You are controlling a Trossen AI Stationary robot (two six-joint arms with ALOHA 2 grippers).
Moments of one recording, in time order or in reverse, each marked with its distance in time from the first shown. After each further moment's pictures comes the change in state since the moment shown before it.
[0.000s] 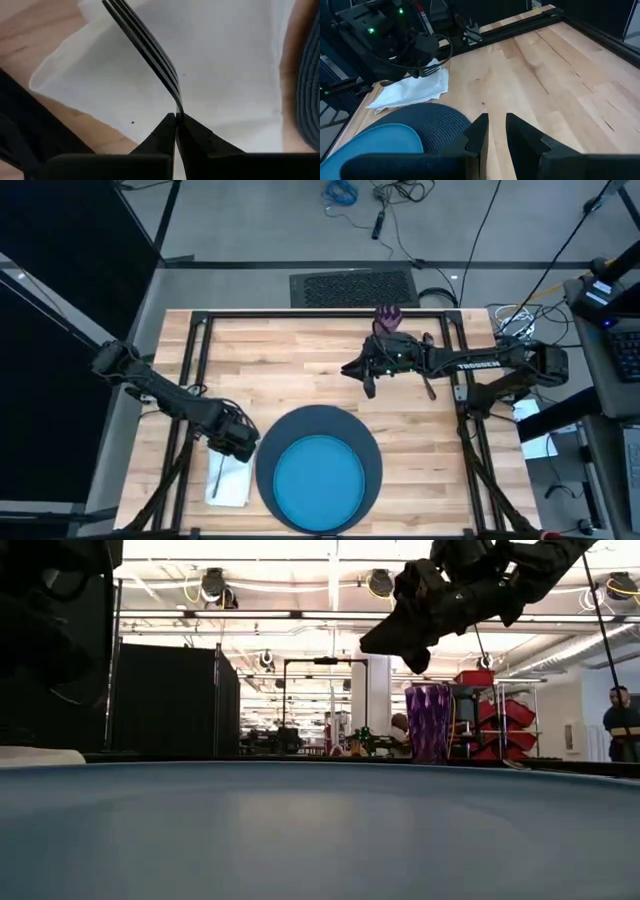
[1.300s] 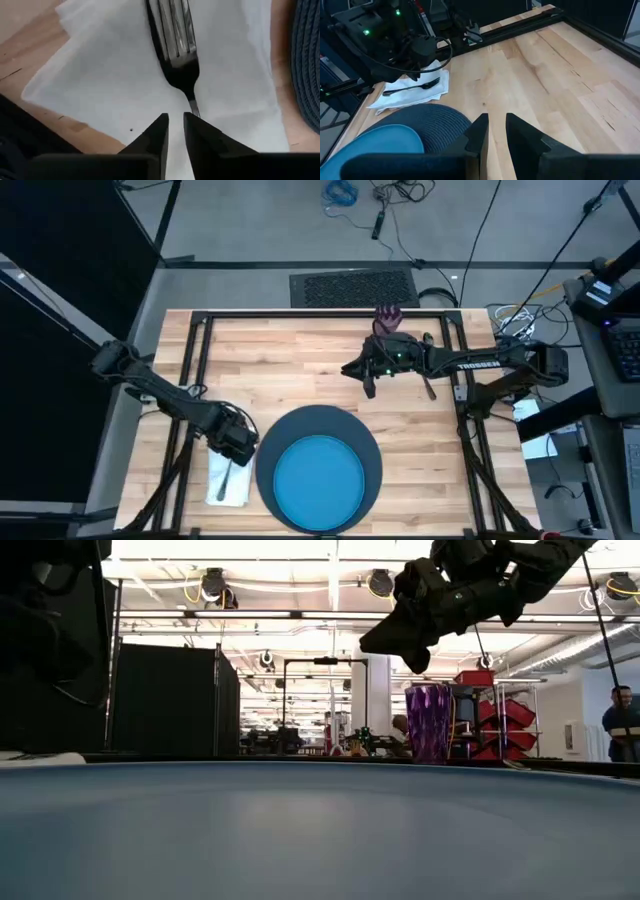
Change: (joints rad) left arm -0.022 0.000 0.000 0.021 -0.037 0.119; right arm 0.000 0.000 0.000 0.002 0.000 0.008
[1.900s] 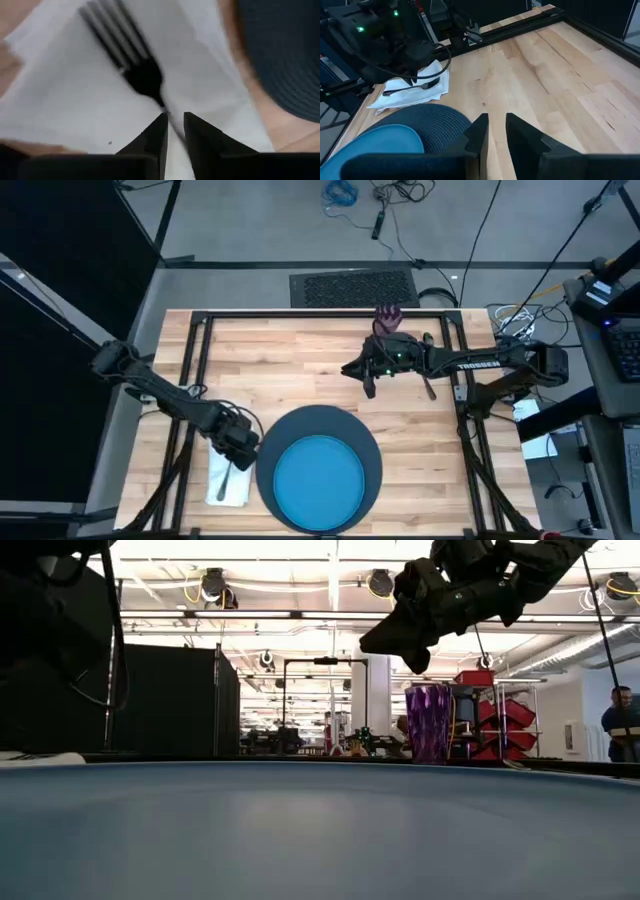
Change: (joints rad) left arm -0.006 0.000 0.000 0.067 -0.013 0.106; right arm 0.000 0.000 0.000 0.000 0.000 0.000
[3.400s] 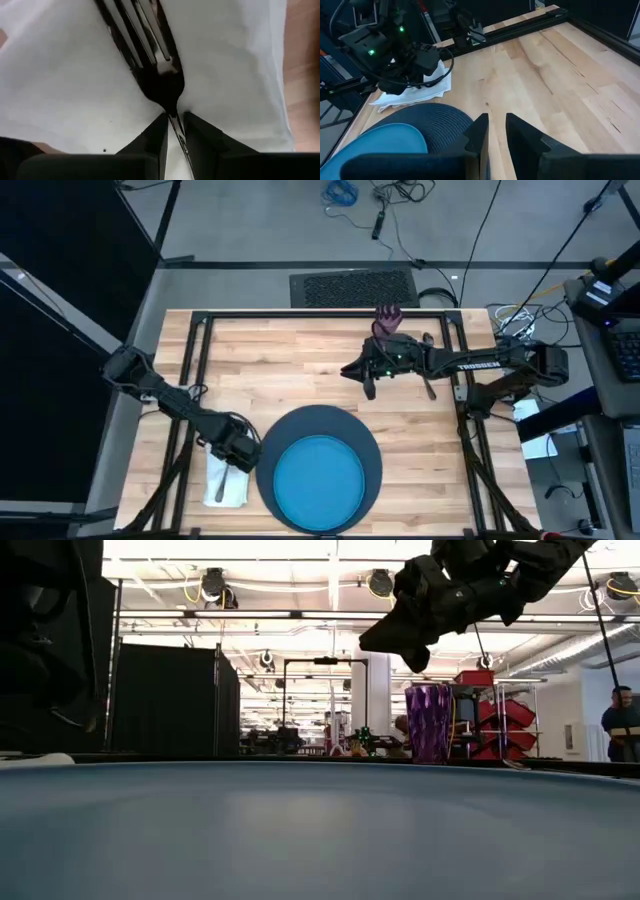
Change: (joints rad) left arm -0.045 0.149 0.000 0.041 0.024 -0.193; right arm 0.013 0.000 0.000 0.004 0.000 -0.004
